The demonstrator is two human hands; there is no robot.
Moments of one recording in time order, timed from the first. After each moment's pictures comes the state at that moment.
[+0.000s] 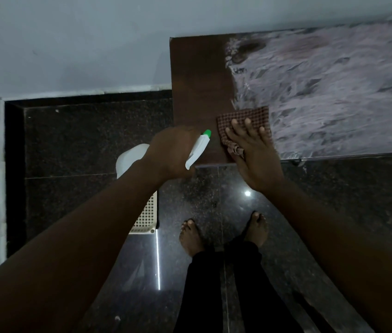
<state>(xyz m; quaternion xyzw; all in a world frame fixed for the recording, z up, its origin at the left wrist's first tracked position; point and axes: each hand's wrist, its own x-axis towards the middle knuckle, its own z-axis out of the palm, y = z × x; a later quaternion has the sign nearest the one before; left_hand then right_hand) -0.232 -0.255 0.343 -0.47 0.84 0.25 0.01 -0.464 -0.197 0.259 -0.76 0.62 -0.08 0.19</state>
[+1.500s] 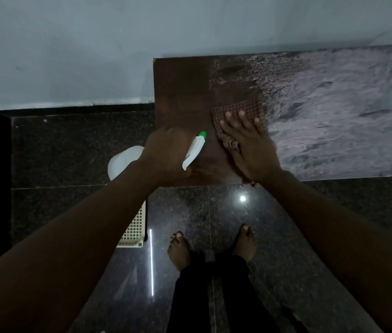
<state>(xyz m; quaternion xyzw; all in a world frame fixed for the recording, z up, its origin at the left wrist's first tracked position) -0.273 -0.296 0.346 -0.50 0.84 0.22 0.01 -0.511 -0.266 0.260 -0.78 0.60 -0.02 0.16</state>
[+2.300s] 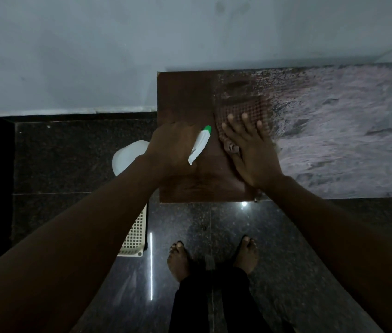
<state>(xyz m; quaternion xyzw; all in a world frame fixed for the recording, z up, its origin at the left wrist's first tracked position) -0.286 -0.339 0.343 -0.52 0.82 0.24 0.03 -0.510 -0.297 0.255 -0.79 0.60 -0.04 0.15</state>
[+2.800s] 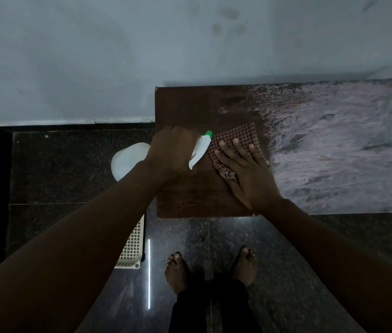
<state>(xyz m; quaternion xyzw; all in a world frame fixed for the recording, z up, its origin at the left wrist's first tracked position) -0.296 -0.367 0.346 -0.54 0.81 0.23 0.05 -0.514 -0.284 0.252 -0.83 0.55 -0.02 0.14</state>
